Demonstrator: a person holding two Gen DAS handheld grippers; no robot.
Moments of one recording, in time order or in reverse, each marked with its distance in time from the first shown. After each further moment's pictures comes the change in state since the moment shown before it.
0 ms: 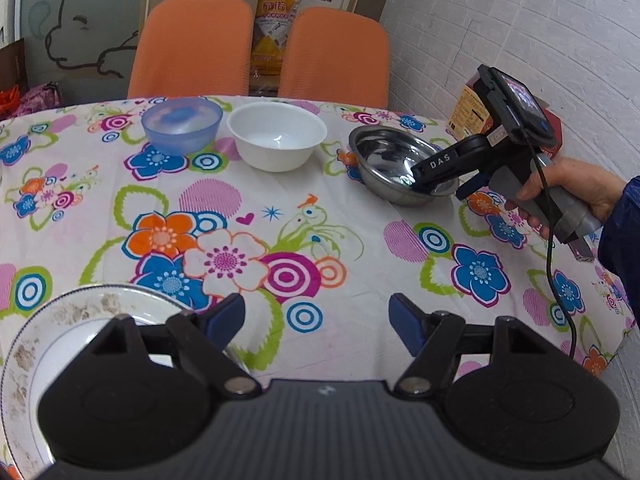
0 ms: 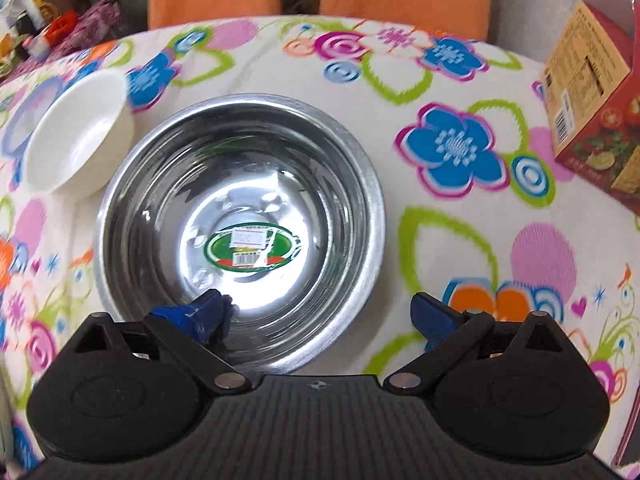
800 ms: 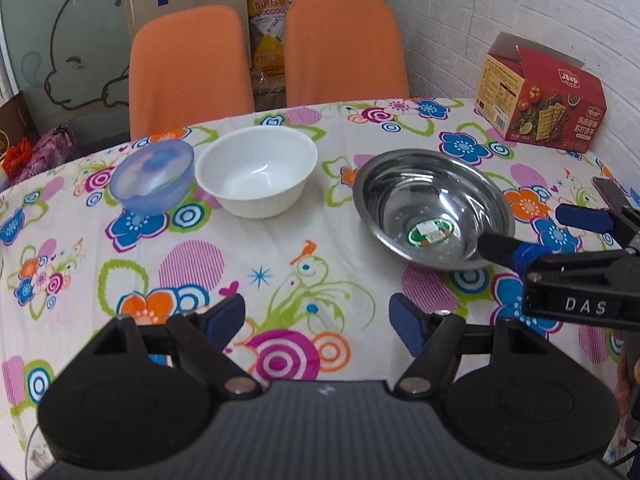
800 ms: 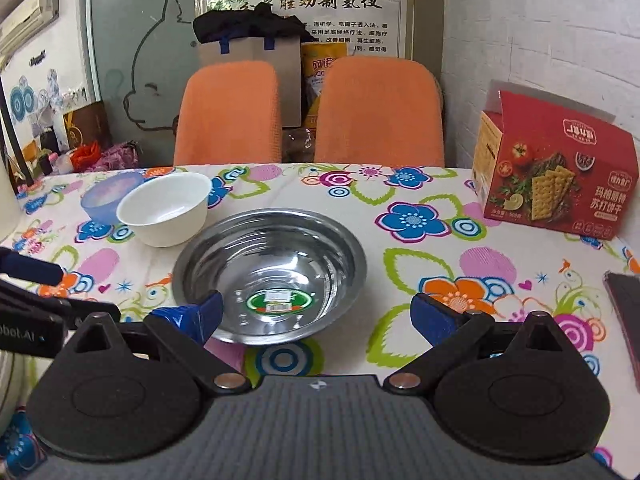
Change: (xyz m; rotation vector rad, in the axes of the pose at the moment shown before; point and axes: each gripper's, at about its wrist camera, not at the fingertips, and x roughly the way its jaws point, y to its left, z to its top) left arm 0.074 -0.045 0.063 0.127 0.057 0.165; right arm -0.070 0.025 -0.113 0.042 -0.607 -0.076
